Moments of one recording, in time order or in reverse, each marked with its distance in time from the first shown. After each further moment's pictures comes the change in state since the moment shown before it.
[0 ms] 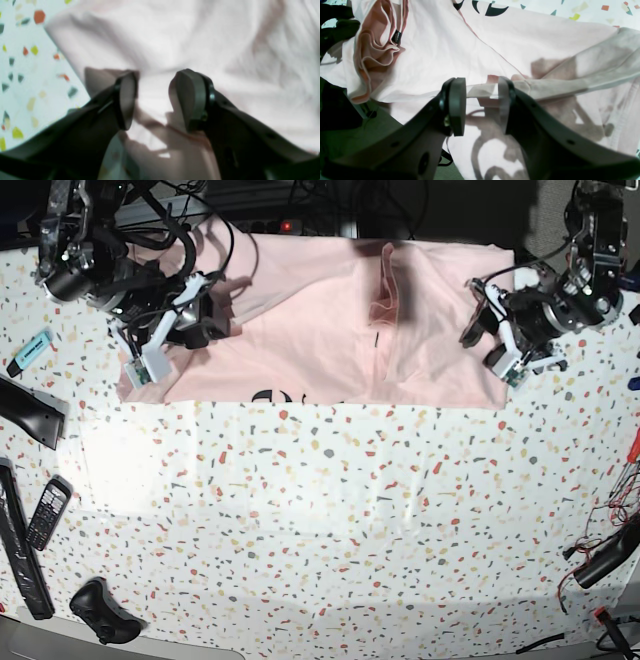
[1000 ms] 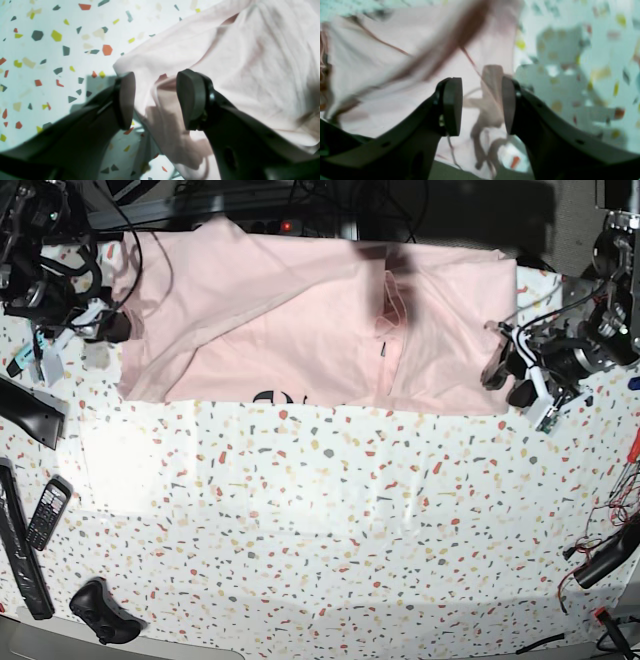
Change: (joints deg) left arm -5.1 -6.4 -0.1 3.3 -16.8 1.7 8.3; right arm 3.7 6.0 20.7 -15.3 7.3 0.4 -9.0
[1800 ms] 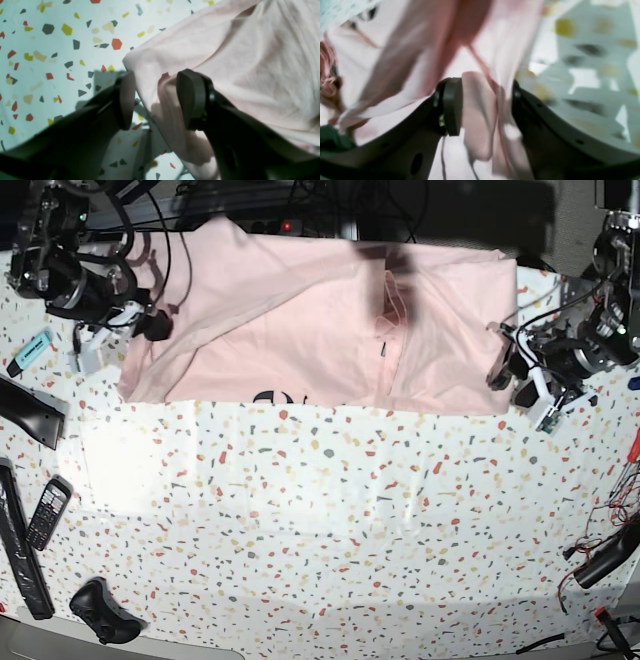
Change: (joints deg) left arm 0.0 0.0 0.0 0.0 3.0 1.7 0.0; right arm 0.8 -1.4 -12.8 -12.8 2.0 2.3 7.8
